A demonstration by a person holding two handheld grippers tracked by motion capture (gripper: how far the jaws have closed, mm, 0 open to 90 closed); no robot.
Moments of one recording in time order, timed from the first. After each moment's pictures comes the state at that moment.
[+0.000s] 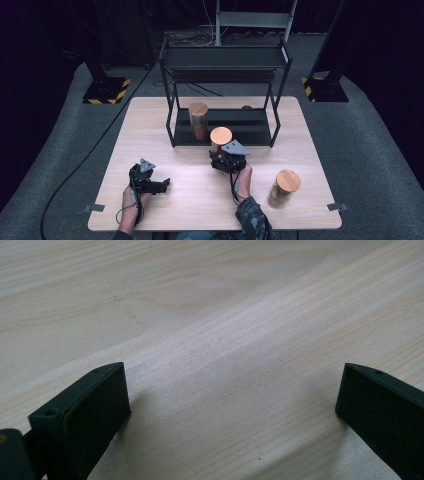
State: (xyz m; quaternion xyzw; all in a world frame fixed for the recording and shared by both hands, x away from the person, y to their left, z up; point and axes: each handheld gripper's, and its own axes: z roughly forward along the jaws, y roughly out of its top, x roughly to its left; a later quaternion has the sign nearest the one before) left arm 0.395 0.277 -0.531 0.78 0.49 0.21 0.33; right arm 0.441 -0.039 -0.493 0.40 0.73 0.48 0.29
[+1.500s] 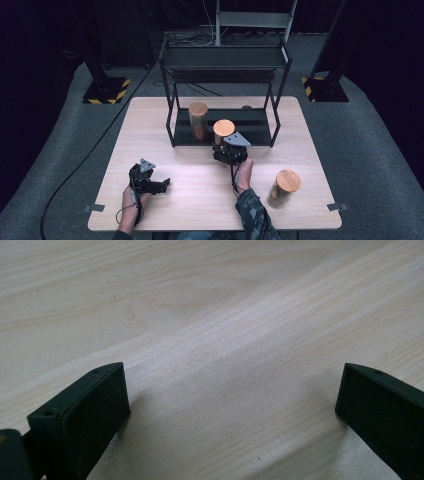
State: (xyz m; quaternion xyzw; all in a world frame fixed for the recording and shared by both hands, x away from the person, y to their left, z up) left arm 0.395 0.277 -0.531 0.78 0.49 0.21 0.33; right arm 0.467 -0.043 -0.487 0.42 0.72 0.46 0.30
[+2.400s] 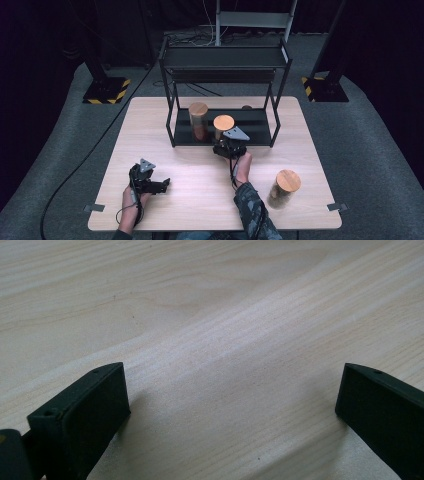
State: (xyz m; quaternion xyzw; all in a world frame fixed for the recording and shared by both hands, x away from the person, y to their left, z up) left arm 0.395 0.277 -0.531 0.78 0.49 0.21 0.33; right arm 0.489 -0.041 -0.490 0.43 0.71 0.46 0.30
